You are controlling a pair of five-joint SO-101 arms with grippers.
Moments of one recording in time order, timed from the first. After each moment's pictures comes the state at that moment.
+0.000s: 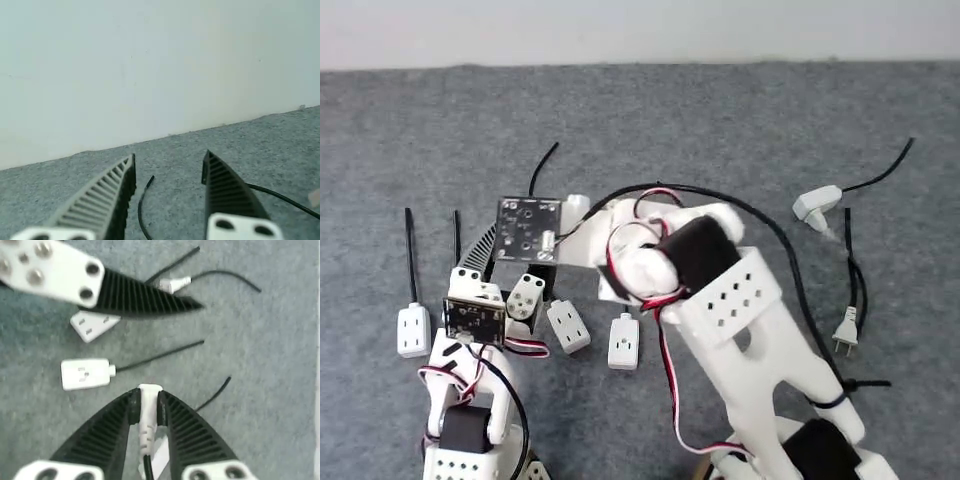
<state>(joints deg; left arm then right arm) 2.1 -103.5 95.6 23.9 0.7 -39.9 -17.1 -6.9 92.3 50.0</state>
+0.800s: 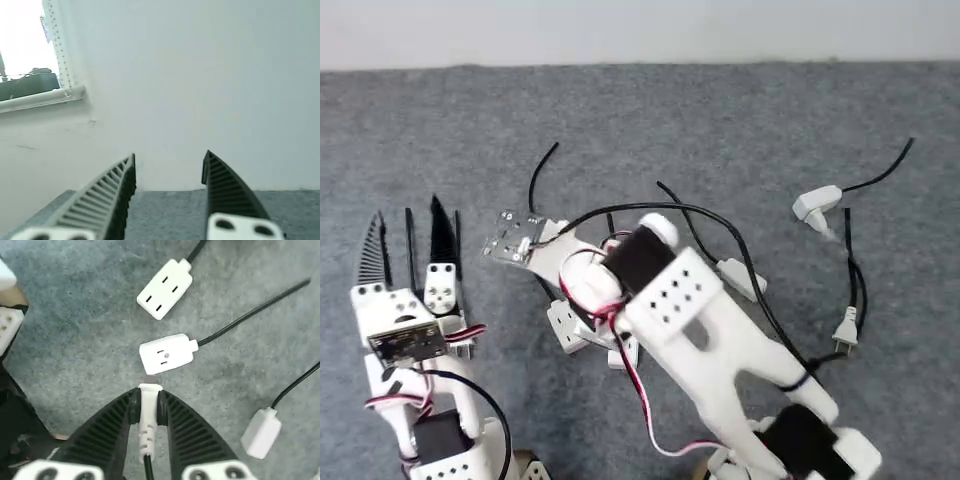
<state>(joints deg) -22.5 -103.5 91.4 14.5 -1.3 -48.9 -9.4 -2.4 100.3 22.4</state>
